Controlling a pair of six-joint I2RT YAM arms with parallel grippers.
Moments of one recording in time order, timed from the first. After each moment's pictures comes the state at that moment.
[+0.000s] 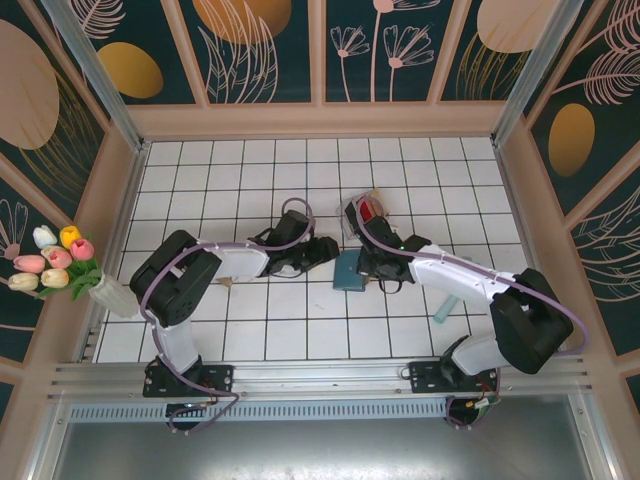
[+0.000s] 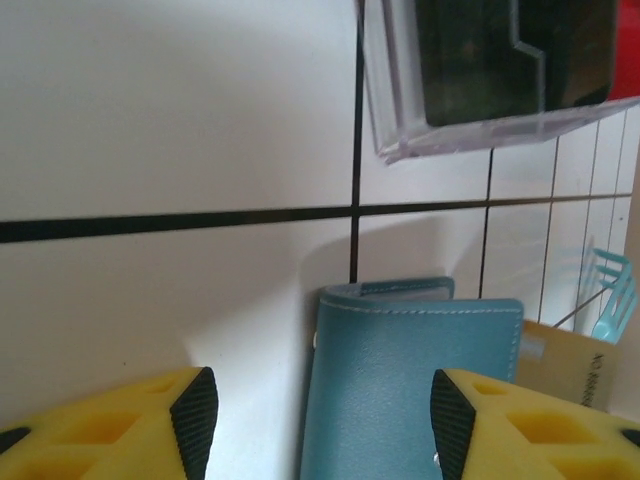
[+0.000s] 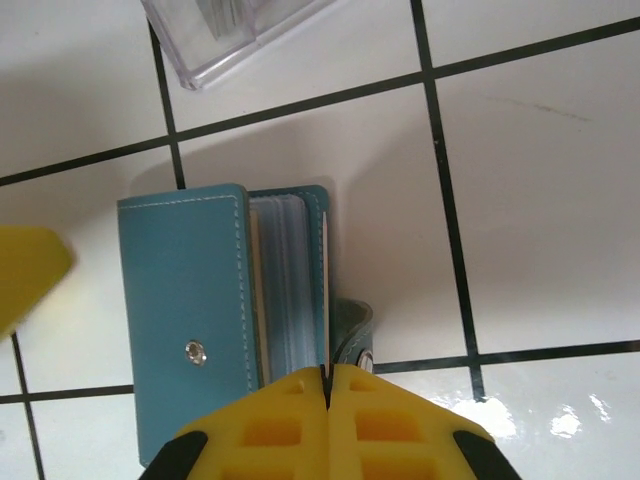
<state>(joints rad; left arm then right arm) -0.70 1.85 0.90 0.16 0.33 -1.00 0.72 1.41 0.83 -0.54 0.15 0.84</state>
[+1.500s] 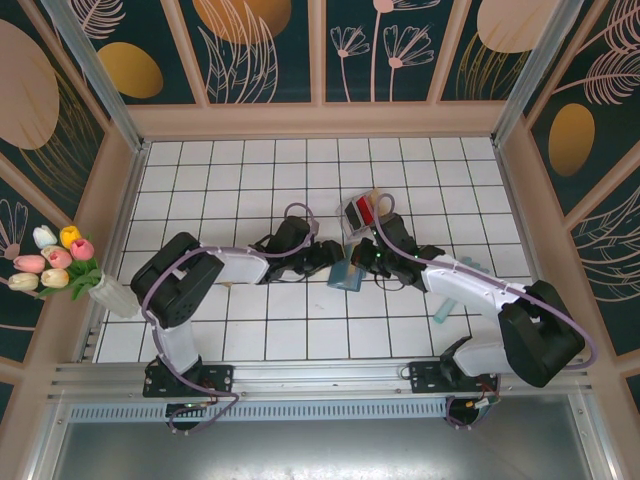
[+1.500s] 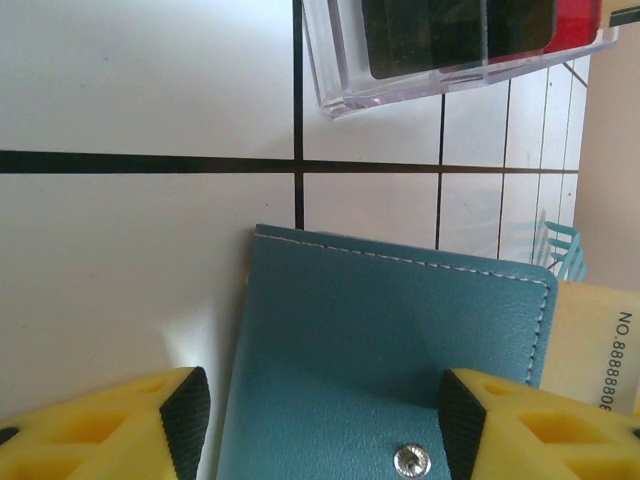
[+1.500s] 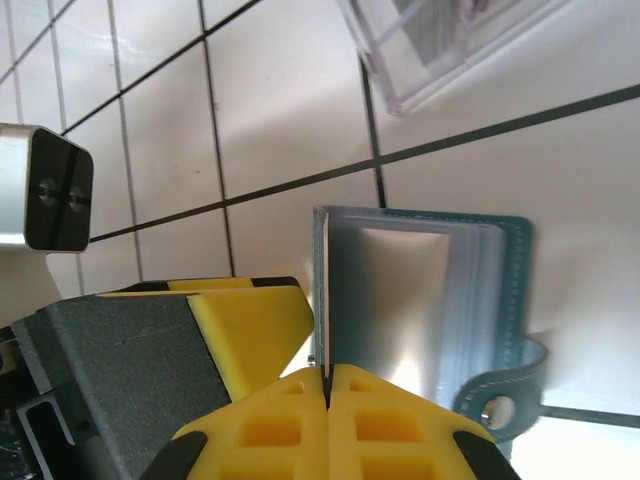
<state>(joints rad) -0.73 1.83 0.83 0.29 0.36 -1.05 0.65 1.33 0.70 -0.18 -0.14 0.92</state>
